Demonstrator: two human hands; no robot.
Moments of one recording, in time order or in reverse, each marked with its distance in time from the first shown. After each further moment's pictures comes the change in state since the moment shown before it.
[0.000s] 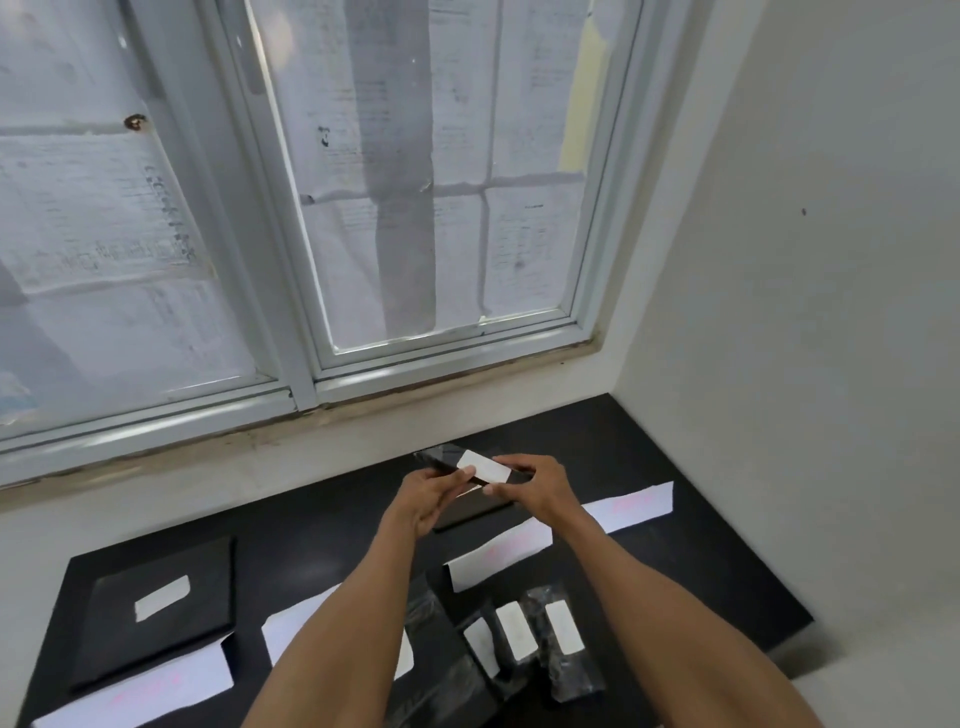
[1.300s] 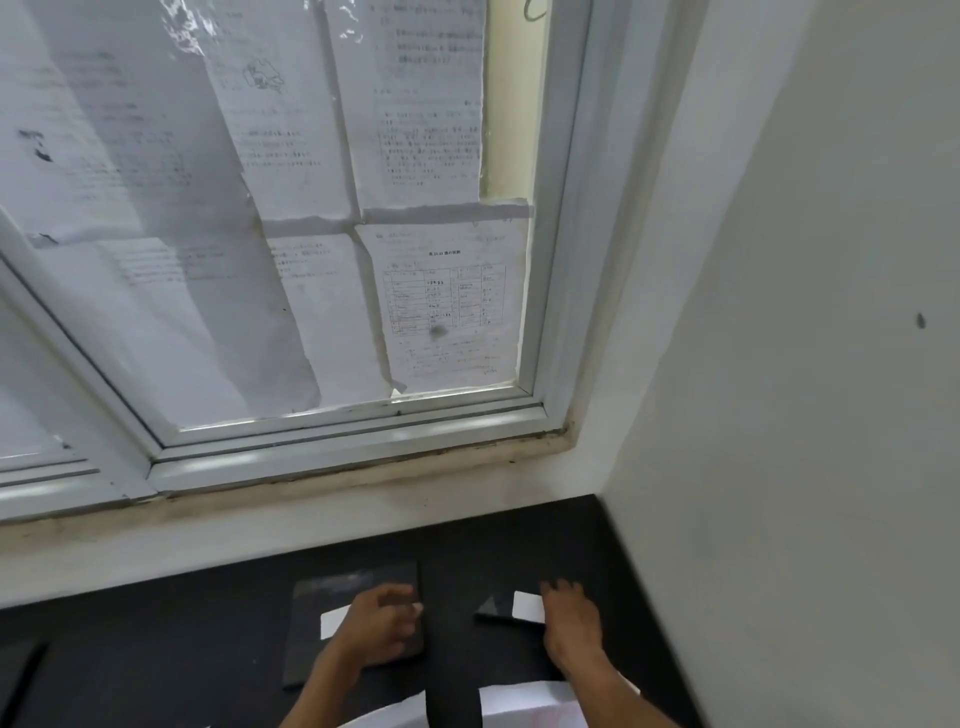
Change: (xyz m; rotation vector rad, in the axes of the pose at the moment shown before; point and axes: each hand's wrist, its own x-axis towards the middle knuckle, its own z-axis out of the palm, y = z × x) left_hand 0.204 -0.074 0.106 0.370 0.422 -0.213; right_hand 0.211 0.192 -0.173 -1.067 -0.296 0.124
